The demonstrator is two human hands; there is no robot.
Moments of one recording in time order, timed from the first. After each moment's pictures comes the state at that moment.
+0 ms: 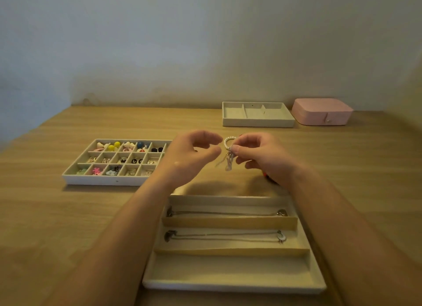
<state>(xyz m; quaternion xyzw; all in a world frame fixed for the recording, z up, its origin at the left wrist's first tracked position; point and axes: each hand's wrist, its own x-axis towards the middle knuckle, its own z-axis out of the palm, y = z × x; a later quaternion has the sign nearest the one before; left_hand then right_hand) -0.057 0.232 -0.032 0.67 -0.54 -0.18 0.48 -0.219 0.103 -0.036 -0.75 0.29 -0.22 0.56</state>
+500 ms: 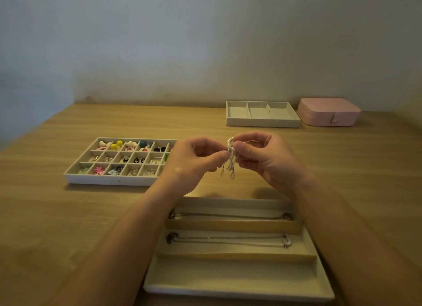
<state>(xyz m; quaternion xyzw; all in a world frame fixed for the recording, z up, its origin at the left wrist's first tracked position) -0.067 0.238 -0.038 0.59 -0.48 -0.27 0.59 -0.218 0.116 -0.036 -0.63 0.23 -0.29 0.68</state>
